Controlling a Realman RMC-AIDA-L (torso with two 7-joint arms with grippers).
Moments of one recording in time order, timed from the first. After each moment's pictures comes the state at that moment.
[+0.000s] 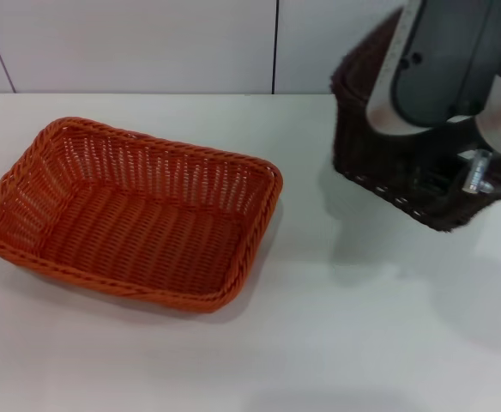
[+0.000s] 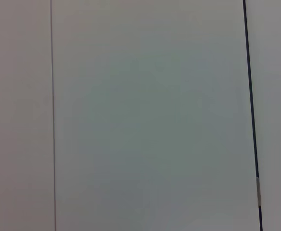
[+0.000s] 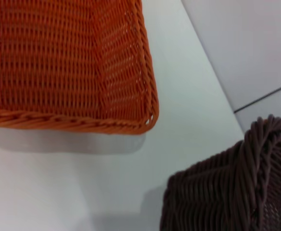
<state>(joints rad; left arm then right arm) 0.09 -2.06 -1.23 -0.84 2.30 1.00 0.34 0.64 2.08 -1.67 -1.93 -2.89 -1.70 2.53</state>
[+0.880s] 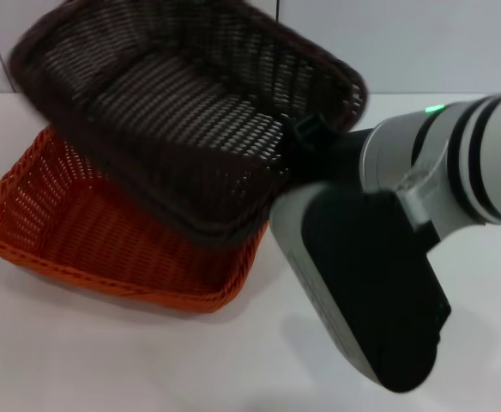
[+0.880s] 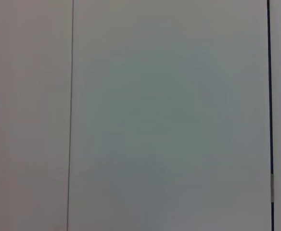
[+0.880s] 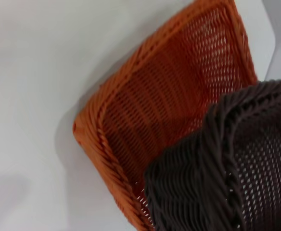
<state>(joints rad) 0.10 -2.06 -1.23 -0.81 2.29 1.02 0.28 0.56 2.08 -2.02 -2.05 -2.92 -1.45 1.86</state>
